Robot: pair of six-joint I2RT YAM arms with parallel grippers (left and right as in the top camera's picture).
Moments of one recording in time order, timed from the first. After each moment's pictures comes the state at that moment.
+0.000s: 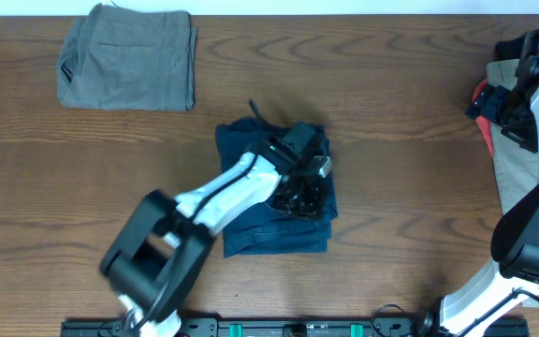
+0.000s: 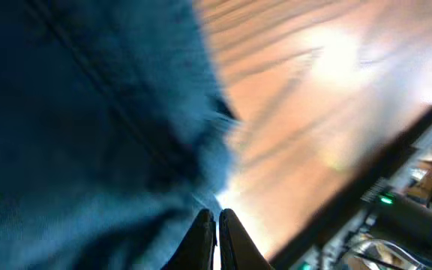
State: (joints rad) left arm -0.69 1.83 1.20 -0.71 0.59 -0.41; right arm -0.30 1.93 1.70 -1.15 0.17 0.38
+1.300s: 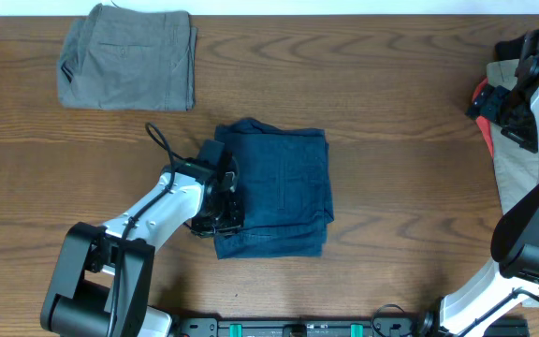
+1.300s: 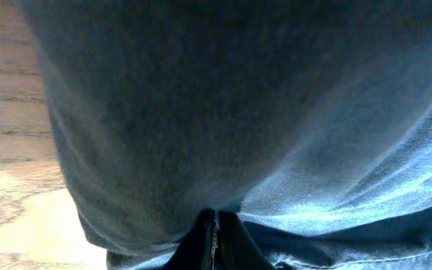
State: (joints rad) left arm -0.34 1.63 0.82 -0.79 0.31 -0.40; right arm -0.30 1.93 1.70 -1.15 0.17 0.38
